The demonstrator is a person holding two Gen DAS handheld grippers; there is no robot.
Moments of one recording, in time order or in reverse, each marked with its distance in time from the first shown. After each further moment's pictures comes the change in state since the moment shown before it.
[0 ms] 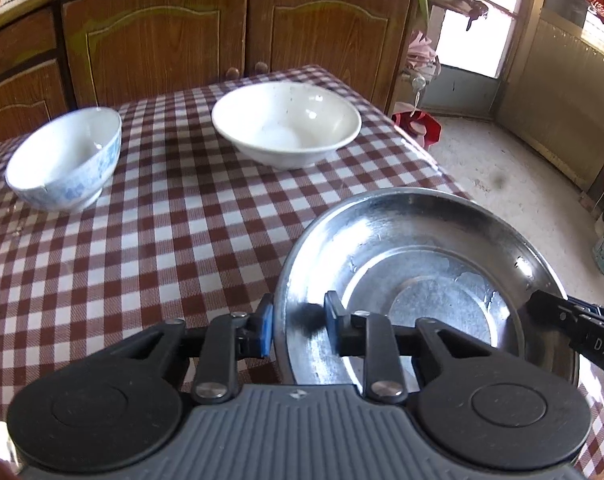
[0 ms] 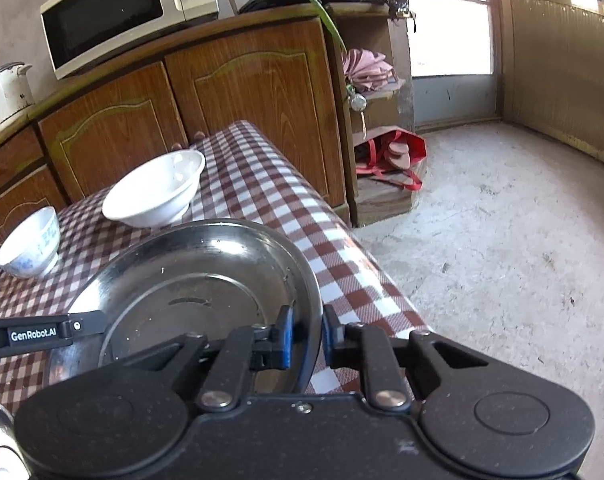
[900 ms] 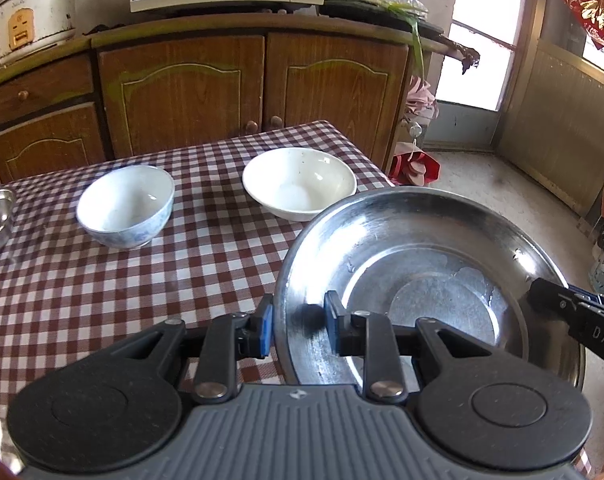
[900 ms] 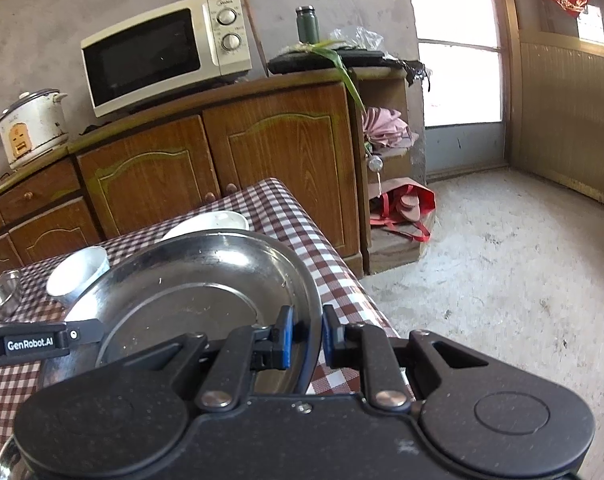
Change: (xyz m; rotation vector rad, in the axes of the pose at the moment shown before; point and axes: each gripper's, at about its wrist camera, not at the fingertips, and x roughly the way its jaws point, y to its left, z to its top) left arm -0.081 -0.001 0.006 -0.013 -0.096 0.032; right arm -0.082 0.024 0.023 -0.046 -0.121 0.037
